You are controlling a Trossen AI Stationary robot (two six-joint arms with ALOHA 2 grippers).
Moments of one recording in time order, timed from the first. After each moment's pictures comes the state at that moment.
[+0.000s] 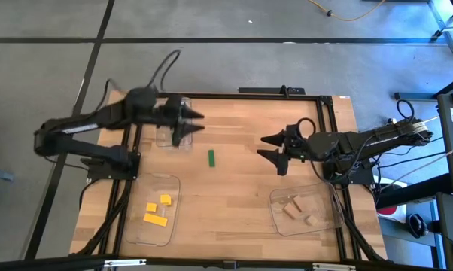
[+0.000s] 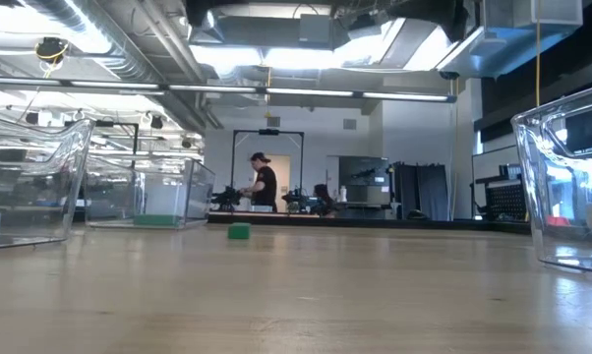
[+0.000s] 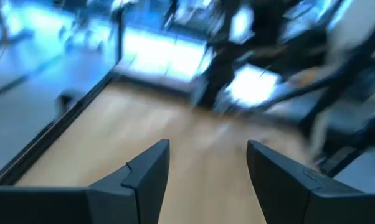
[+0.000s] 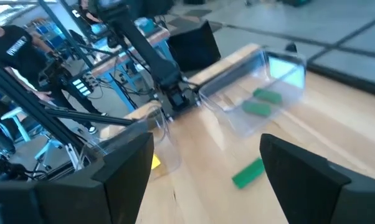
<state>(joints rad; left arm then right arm) 0.29 1.02 1.07 -0.28 0.19 -0.19 0.24 1.03 0.84 -0.06 0.43 0.57</state>
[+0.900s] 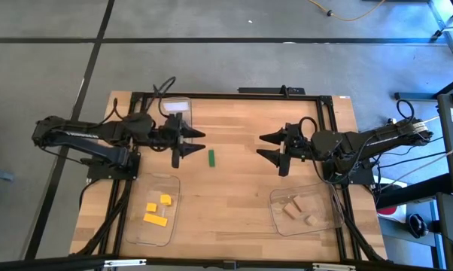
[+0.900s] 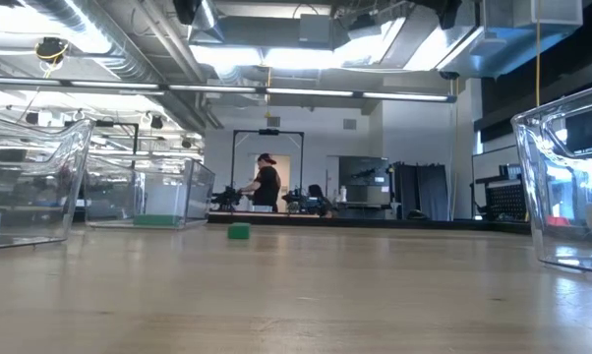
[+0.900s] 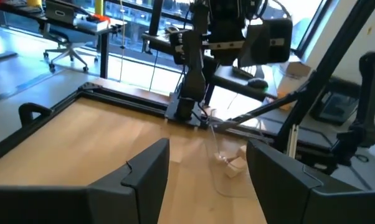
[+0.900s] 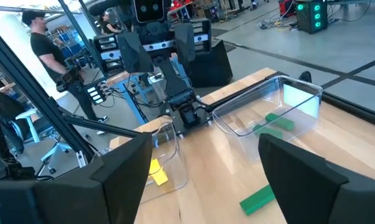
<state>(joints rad) -0.03 0.93 0.82 0.05 -0.08 -0.28 0.24 1.03 0.84 0.05 0.41 0.46</state>
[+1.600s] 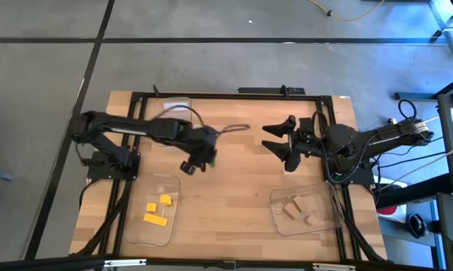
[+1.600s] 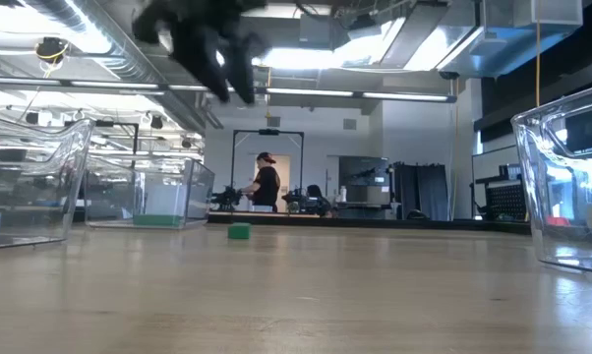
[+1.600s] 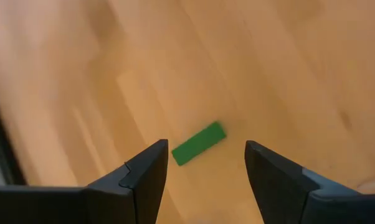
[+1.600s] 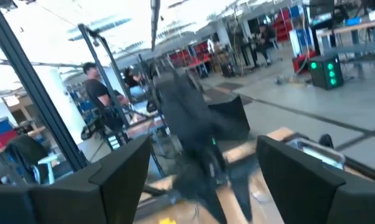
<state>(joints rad) 0.01 1.51 1.29 -0.81 -0.06 0.53 0.24 1.00 0.84 0.29 0.41 0.35</state>
